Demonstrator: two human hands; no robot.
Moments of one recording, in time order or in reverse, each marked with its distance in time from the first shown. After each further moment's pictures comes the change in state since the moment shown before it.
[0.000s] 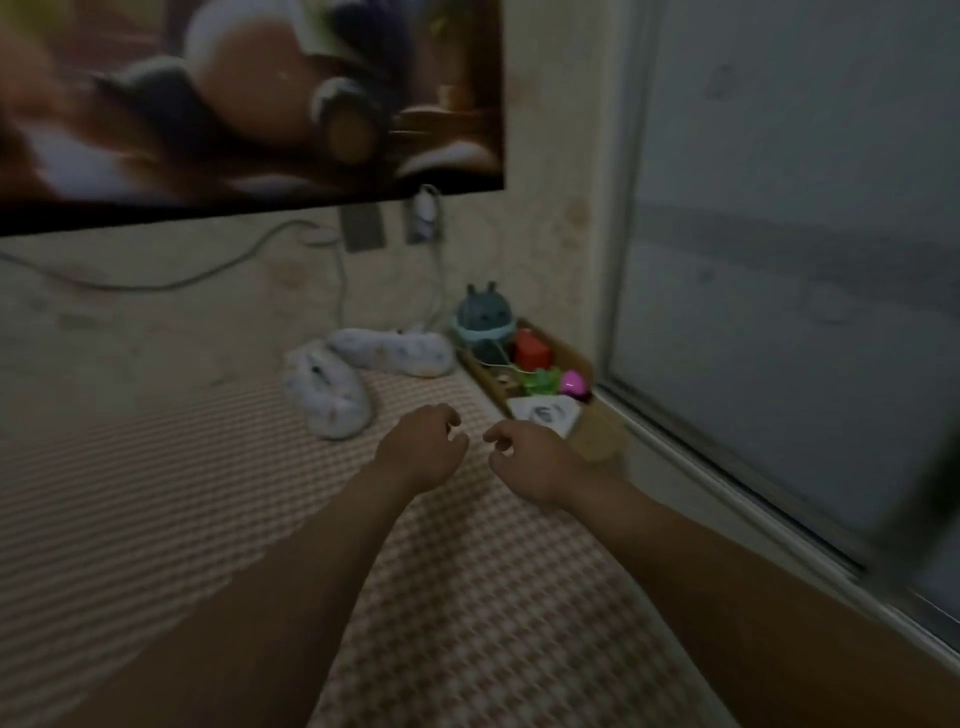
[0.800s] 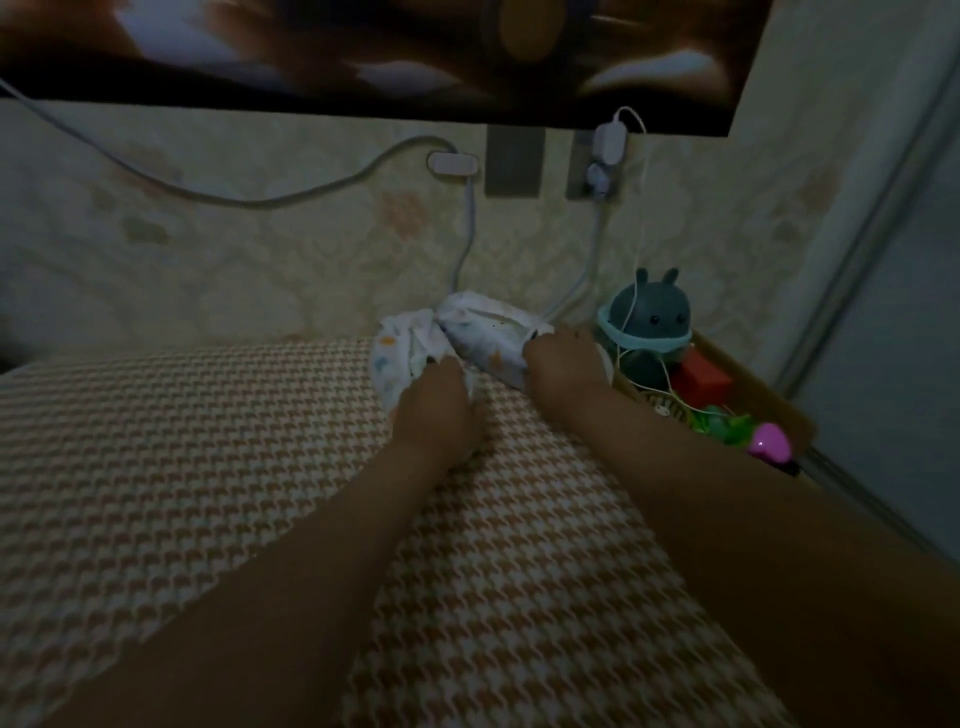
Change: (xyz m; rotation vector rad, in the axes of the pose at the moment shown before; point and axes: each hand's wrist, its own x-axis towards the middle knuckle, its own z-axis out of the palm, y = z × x) left_hand 0.152 -0.205 0.026 -0.051 0.382 -0.131; right_hand 0.317 -0.059 0.092 -0.844 0.265 -0.294
